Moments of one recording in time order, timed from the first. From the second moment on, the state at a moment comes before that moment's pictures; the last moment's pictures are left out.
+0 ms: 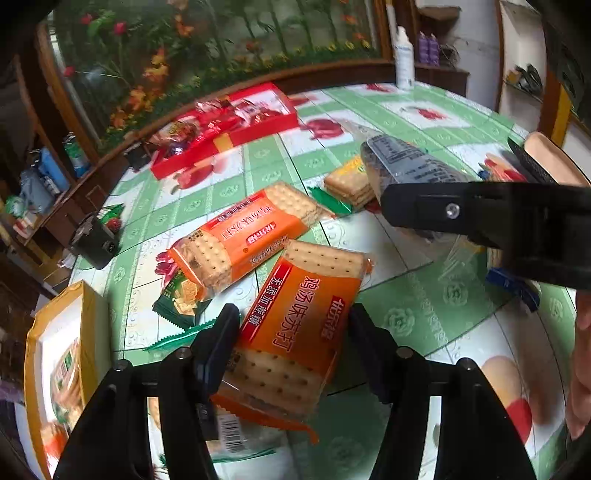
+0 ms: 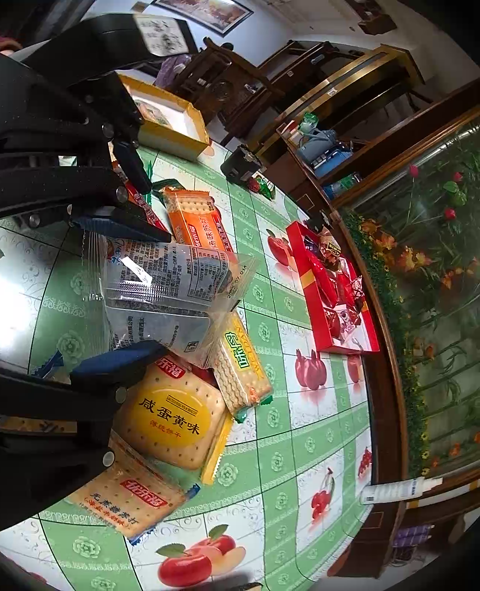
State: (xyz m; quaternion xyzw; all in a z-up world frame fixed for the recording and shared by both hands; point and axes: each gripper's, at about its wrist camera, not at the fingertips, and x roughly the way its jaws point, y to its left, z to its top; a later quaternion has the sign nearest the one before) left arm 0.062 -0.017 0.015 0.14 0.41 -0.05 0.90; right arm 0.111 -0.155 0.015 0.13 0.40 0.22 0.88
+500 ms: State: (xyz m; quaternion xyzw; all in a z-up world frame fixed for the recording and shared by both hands) left arm 0.057 -0.024 0.013 0.11 0.37 -0.06 0.92; right arm 0.112 -0.150 0.015 0.11 0.39 0.20 0.89
